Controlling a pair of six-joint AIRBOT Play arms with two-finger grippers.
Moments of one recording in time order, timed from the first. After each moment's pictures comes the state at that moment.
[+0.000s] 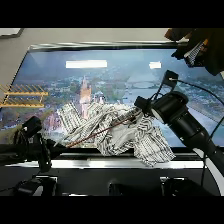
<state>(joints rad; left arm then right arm) -0.15 -0.46 0.70 0.92 -1.41 -0.83 0.59 -1.10 1.16 -1.94 1.18 2.66</state>
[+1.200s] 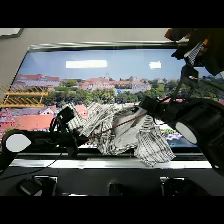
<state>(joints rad) -0.48 -0.74 0.70 0.93 -1.00 -0.91 0.65 -0.88 1.17 -1.88 1.22 2.63</state>
